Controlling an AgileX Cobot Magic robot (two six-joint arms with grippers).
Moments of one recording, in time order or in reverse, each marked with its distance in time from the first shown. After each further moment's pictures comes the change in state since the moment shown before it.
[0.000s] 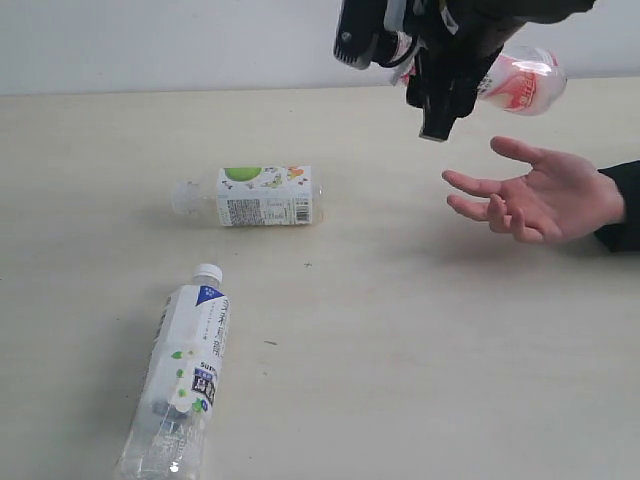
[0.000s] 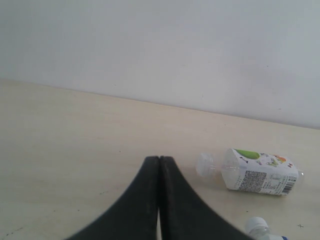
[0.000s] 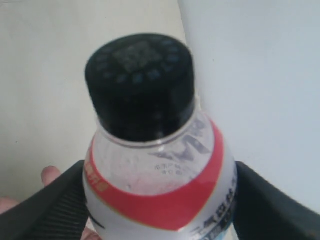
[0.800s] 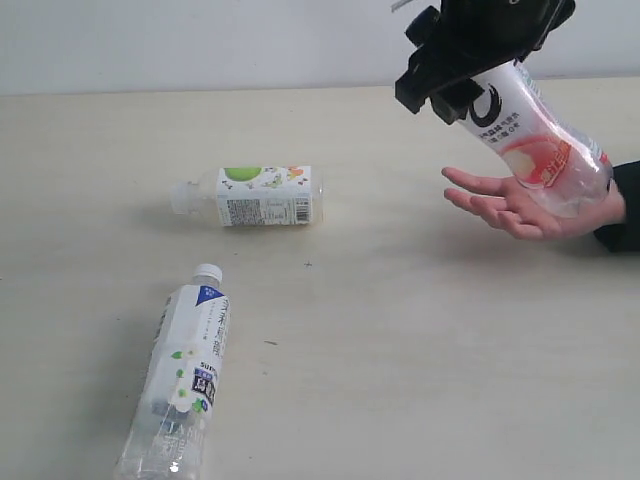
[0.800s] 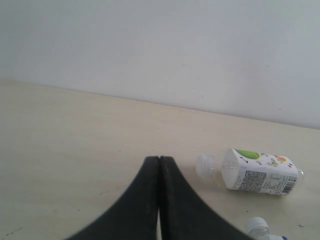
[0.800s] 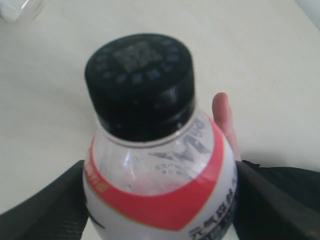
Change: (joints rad) left arm 0.000 0.000 0.000 0.000 0.000 0.000; right arm 0.000 -0.001 -0.222 0.356 0.483 0.283
